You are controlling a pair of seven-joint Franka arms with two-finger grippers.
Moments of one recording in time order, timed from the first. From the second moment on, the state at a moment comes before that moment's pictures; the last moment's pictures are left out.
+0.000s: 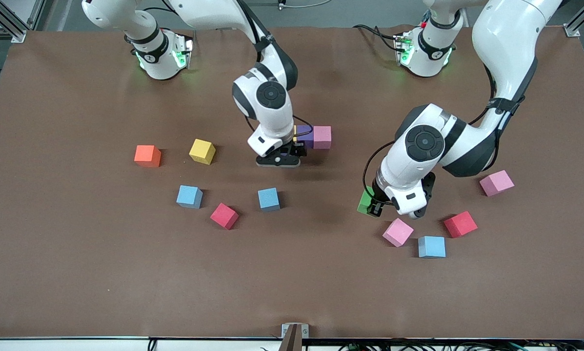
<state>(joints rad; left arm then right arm) 0.11 0.56 -0.66 -1.64 0.38 2.15 -1.80 1.06 0.54 -0.30 -1.76 0.23 2.32 0.73</state>
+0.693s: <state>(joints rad) 0.11 0.56 -0.66 -1.64 0.38 2.14 -1.80 0.87 0.49 -0.37 -1.75 0.22 2.21 0.87</state>
